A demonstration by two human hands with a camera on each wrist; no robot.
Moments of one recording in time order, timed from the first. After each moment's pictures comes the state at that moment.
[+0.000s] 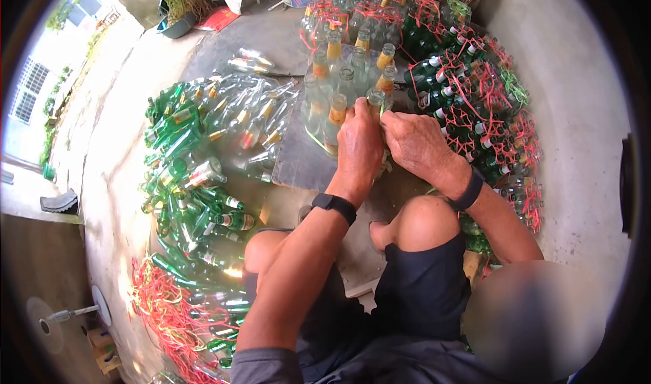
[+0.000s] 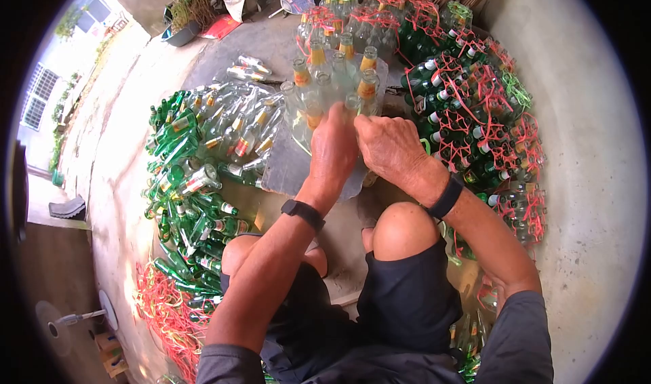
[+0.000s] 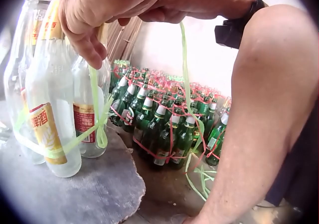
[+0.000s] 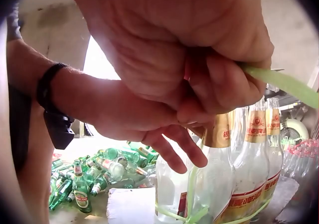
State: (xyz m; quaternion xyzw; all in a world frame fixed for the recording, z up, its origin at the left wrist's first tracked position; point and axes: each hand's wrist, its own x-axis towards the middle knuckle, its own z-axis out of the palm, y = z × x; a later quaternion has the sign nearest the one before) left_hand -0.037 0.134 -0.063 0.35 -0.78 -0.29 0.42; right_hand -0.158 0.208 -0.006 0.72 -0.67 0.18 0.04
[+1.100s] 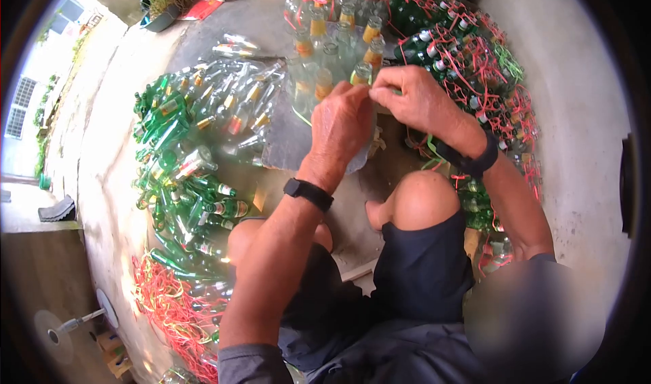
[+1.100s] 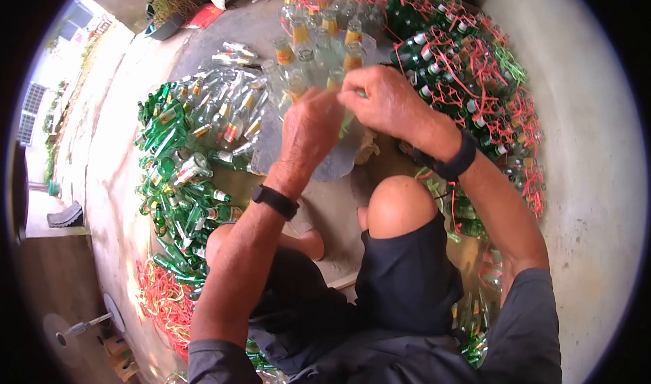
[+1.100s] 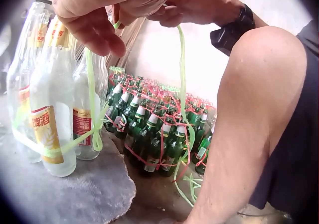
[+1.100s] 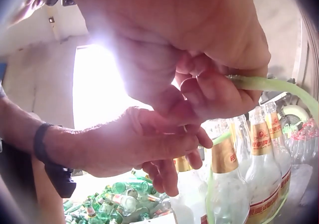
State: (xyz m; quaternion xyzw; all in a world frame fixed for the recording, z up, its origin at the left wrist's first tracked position) left_hand -0.010 0.131 -0.043 0.30 -0.83 -0.26 0.39; right_hand -0.178 0.196 0.020 0.68 -0.64 0.33 -0.17
